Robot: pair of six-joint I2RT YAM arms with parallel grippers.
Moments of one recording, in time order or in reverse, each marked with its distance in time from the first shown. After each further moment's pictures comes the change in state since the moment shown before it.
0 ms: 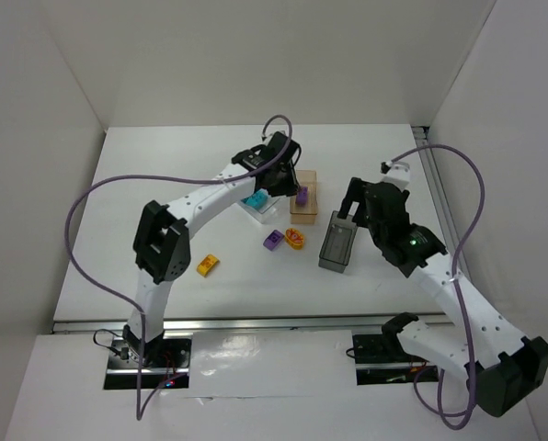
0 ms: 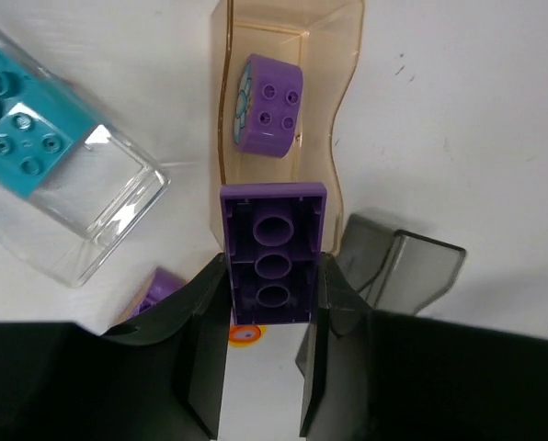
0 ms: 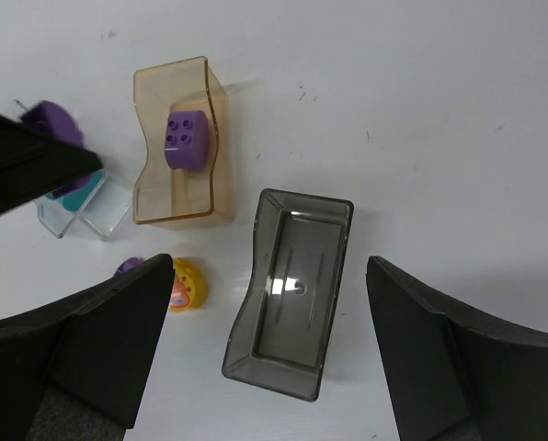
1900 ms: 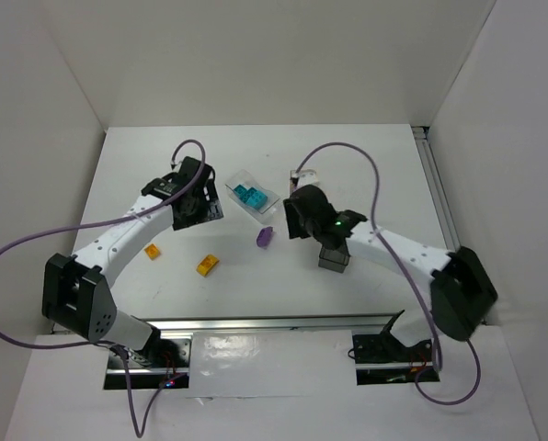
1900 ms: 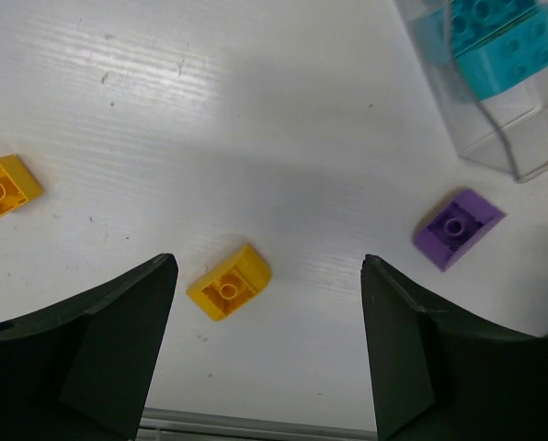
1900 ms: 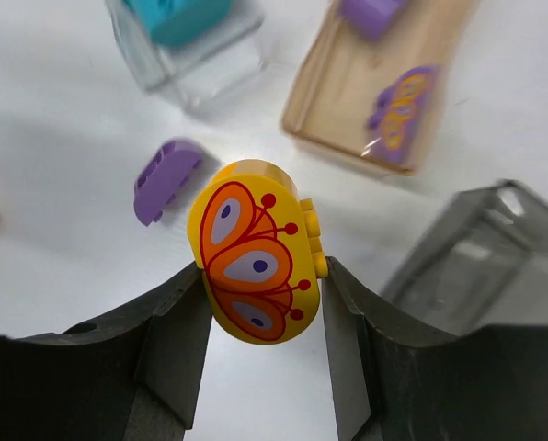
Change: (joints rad) left arm 0.285 -0.577 -0.649 -0.106 -0.111 0.137; right arm 0.268 0.517 0.073 0.189 -0.163 -0.150
